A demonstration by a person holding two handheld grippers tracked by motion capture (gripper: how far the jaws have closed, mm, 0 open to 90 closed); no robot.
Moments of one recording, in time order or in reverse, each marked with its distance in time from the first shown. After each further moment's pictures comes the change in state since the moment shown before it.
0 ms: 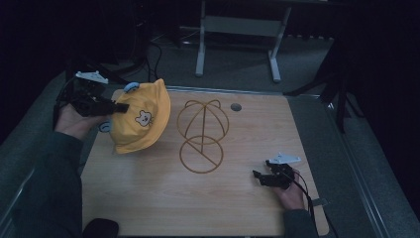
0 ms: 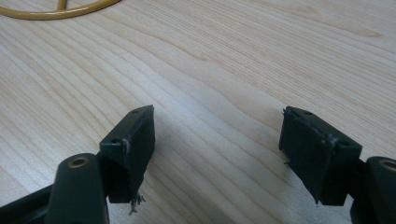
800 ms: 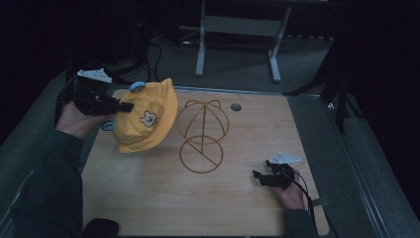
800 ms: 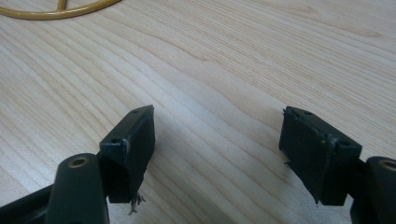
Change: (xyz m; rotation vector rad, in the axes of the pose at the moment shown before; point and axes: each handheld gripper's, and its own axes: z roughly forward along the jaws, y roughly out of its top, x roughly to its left) left arm -0.014 0.011 -0.005 -0.015 -0.049 0.080; right arm 0.000 0.000 0.000 0.002 0.001 0.002
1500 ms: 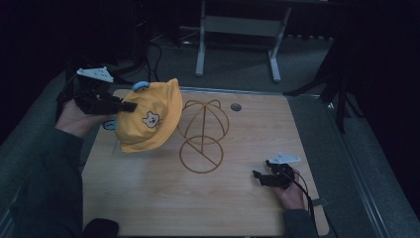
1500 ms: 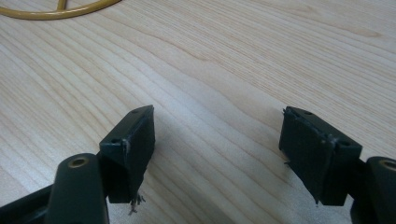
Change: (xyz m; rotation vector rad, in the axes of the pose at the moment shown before) left arm -0.007 0.008 -0.004 -0.017 -0.058 0.059; right arm 0.000 0.000 0.000 0.000 0.001 -0.001
